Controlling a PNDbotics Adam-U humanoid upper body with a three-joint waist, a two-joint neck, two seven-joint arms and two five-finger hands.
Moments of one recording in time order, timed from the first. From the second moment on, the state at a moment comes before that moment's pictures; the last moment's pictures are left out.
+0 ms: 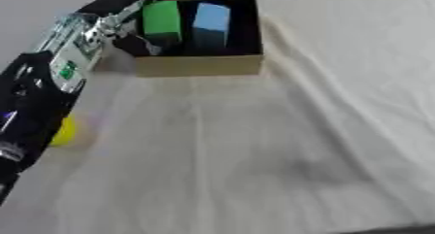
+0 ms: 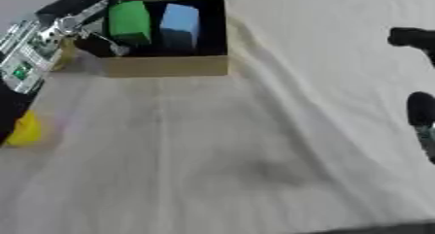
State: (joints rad) left arm -1.10 0.38 -0.29 -1.01 -0.81 -0.01 -0.30; right arm -0.07 -0.74 -0.04 -1.98 0.03 -0.66 -0.07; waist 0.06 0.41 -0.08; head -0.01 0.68
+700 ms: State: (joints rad) left arm -1.12 0.36 -0.25 -1.04 -0.85 0.04 -0.26; right arm -0.06 -0.74 -0.03 -1.98 0.03 -0.66 -0.06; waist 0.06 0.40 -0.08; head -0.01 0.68
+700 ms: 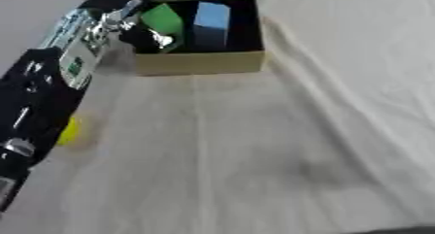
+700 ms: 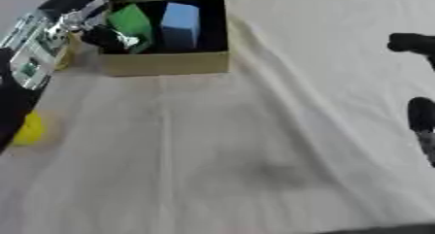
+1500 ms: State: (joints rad) left arm -1.06 0.51 -0.24 -1.29 -0.66 0.13 -0.36; right arm -0.04 -0.74 -0.04 -1.98 0.02 -0.66 -0.07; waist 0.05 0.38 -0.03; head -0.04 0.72
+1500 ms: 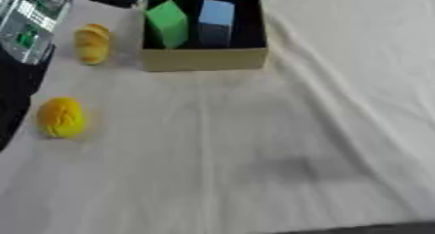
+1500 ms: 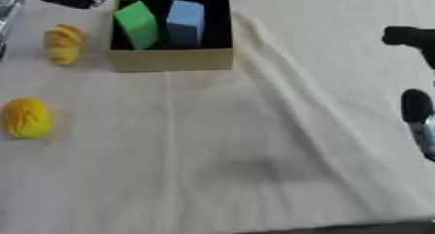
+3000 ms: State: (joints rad) left arm -0.95 0.63 -0.25 -1.13 -0.67 0.09 -0.47; right arm -0.03 -0.73 -0.04 -1.98 0.03 -0.65 -0.09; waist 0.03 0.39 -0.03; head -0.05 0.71
